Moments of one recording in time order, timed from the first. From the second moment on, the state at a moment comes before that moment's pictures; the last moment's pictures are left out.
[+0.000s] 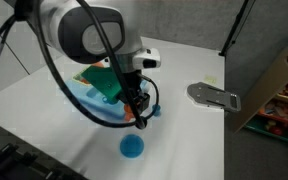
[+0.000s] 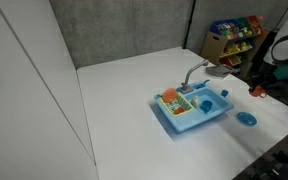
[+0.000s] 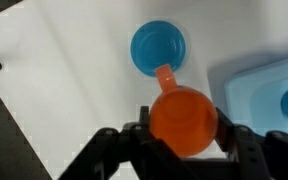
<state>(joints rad) -0.21 0.29 -0.22 -2.34 -0.07 2.60 0.06</state>
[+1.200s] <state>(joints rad) -0.20 0.55 -0.24 -2.31 -0.07 2.78 0.09</state>
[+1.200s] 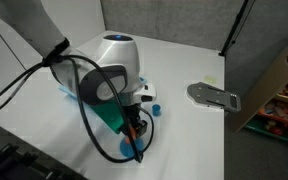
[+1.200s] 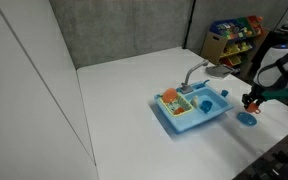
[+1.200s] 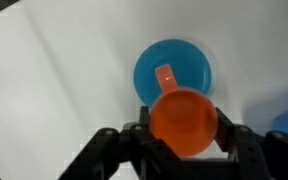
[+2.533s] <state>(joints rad) -0.22 0.69 -0.22 -2.28 -0.06 2.84 0.07</state>
